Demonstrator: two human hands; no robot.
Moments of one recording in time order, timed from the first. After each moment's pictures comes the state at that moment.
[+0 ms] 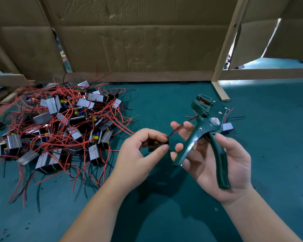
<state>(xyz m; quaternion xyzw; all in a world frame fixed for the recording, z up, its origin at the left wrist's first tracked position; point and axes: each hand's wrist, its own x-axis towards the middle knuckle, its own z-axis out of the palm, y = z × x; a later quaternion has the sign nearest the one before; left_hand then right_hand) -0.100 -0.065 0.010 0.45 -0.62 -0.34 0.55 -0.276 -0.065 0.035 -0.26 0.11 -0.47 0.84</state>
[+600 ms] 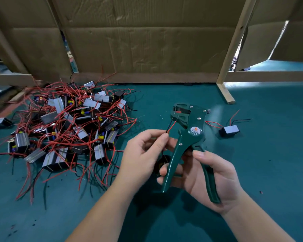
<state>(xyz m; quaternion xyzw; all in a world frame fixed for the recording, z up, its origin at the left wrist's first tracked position) -0.108 -0.060 0.019 0.50 -0.52 -0.40 0.56 -0.258 -0.060 0.026 -0.33 0.11 -0.37 0.86</state>
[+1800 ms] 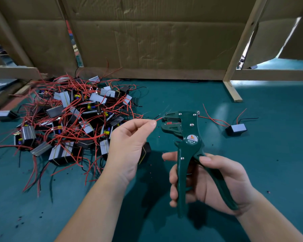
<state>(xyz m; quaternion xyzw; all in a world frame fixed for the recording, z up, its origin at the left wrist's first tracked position) -0.084 -0.066 0.030 0.47 -0.35 -0.46 0.66 -0.267 -0.059 0.027 -0.37 0.16 -0.25 0.88</state>
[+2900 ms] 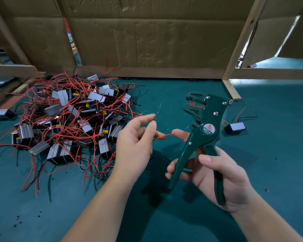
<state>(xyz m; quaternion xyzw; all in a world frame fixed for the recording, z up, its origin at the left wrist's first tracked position) -0.091 -0.065 0.018 0.50 -0.45 -0.39 0.63 -0.259 -0.055 0.026 -0.40 0.21 -0.44 0.78</state>
